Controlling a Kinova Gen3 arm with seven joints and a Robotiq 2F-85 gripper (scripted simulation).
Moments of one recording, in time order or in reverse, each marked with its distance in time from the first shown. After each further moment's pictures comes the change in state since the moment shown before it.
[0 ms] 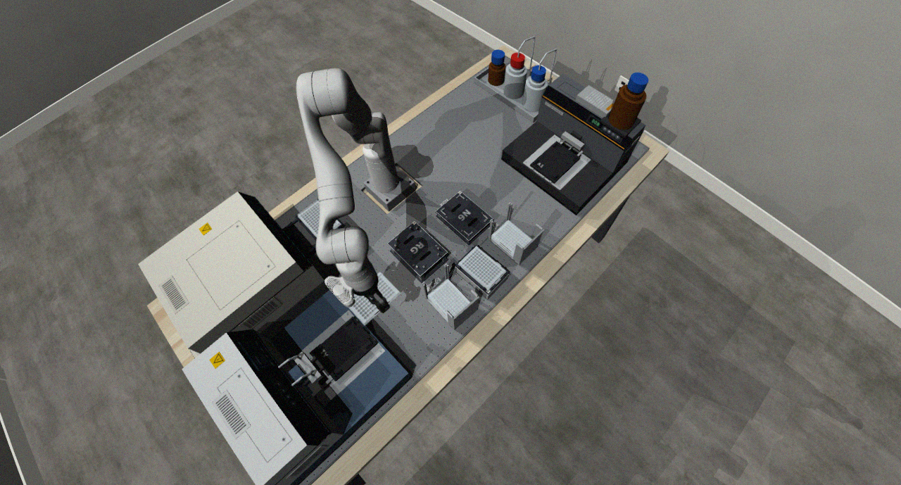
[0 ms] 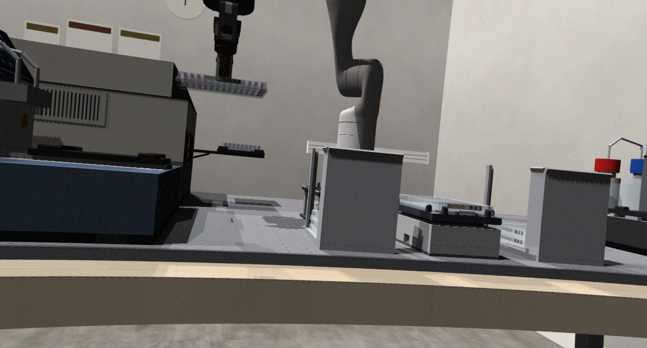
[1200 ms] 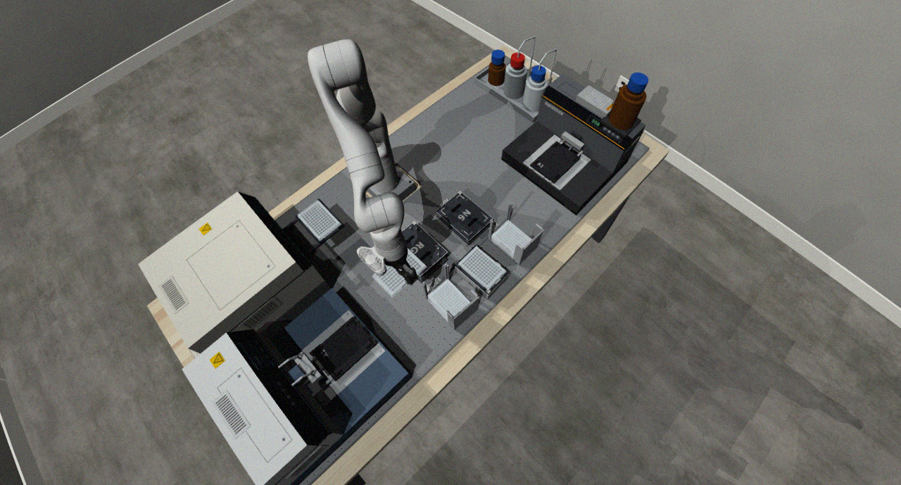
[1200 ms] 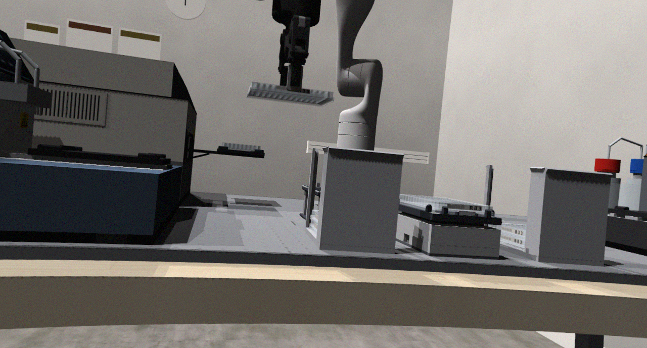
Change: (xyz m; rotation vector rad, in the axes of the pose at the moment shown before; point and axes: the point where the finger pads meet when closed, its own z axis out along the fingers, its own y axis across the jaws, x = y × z) arm -0.103 0.007 0.000 0.000 0.000 -0.002
